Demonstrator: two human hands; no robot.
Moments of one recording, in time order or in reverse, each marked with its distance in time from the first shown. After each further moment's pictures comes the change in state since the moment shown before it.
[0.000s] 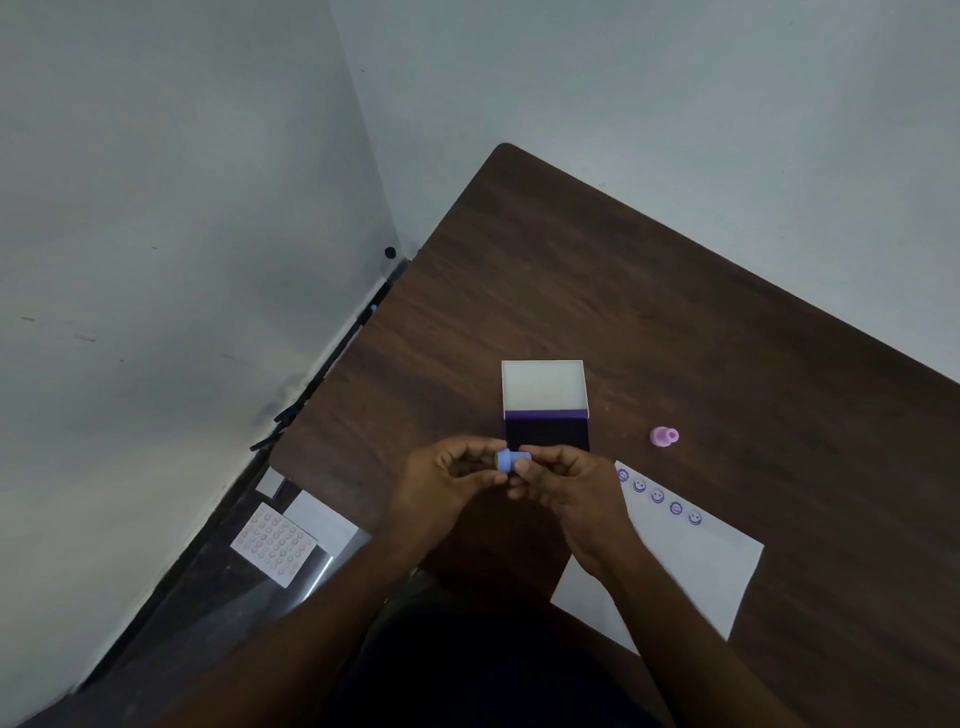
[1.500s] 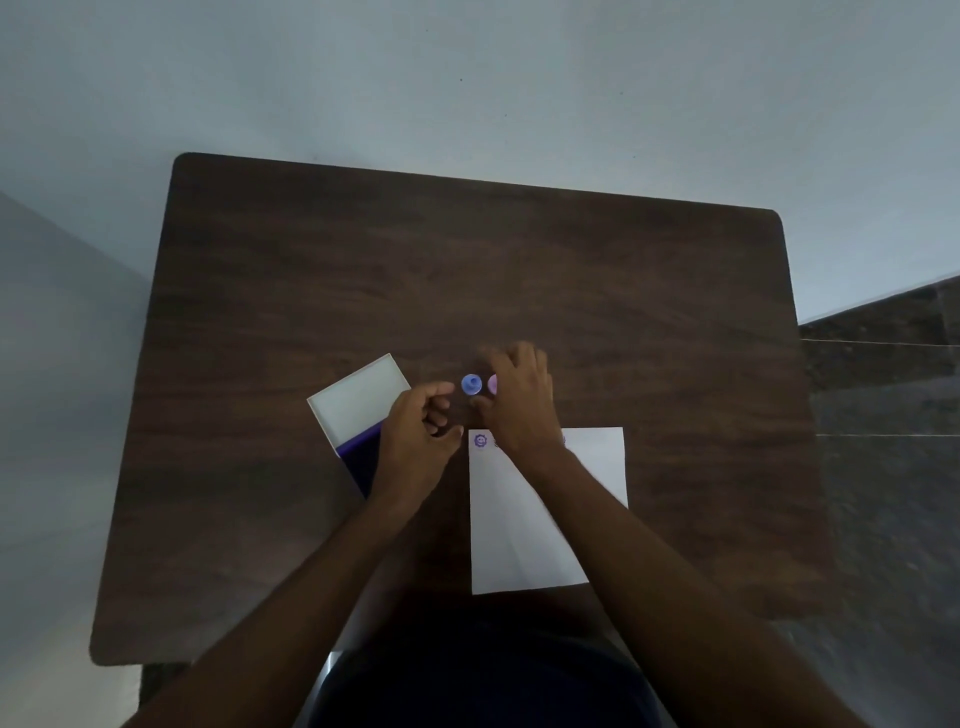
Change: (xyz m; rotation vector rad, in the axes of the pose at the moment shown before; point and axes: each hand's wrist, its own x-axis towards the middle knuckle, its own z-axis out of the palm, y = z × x) left_hand 0.095 0.010 0.140 0.391 -0.212 0.148; right_hand 0.065 0.011 -0.119 -0.899 0.727 -0.221
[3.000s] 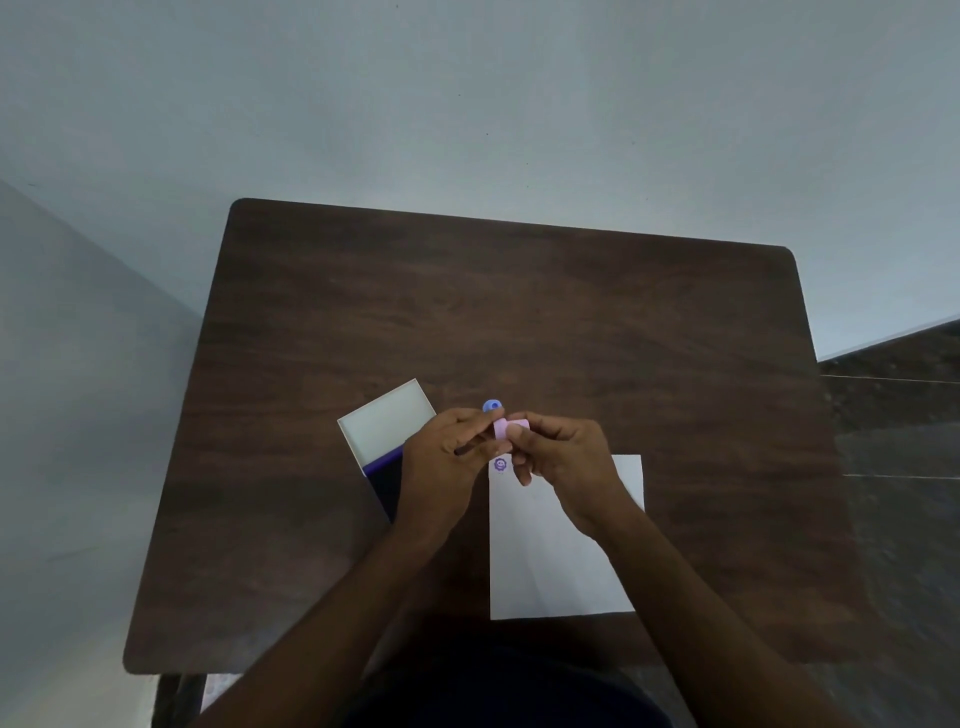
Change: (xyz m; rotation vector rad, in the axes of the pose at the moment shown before) left_hand -0.024 0.053 -0.018 0.060 -0.214 -0.040; right_hand -0.056 -0.011 -0.070 1.001 -0.227 0.292
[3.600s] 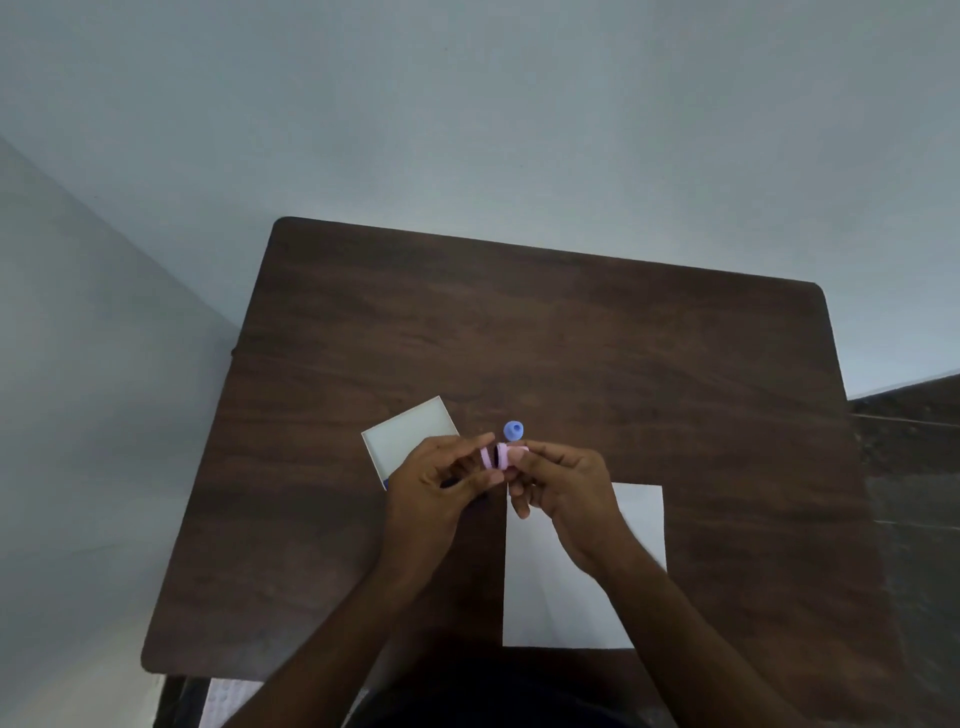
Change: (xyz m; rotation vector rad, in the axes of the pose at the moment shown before) left_hand -0.024 -0.032 -0.021 -0.105 0.278 0.134; right_hand -0.009 -0.005 0.022 0.162 -0.032 0.048
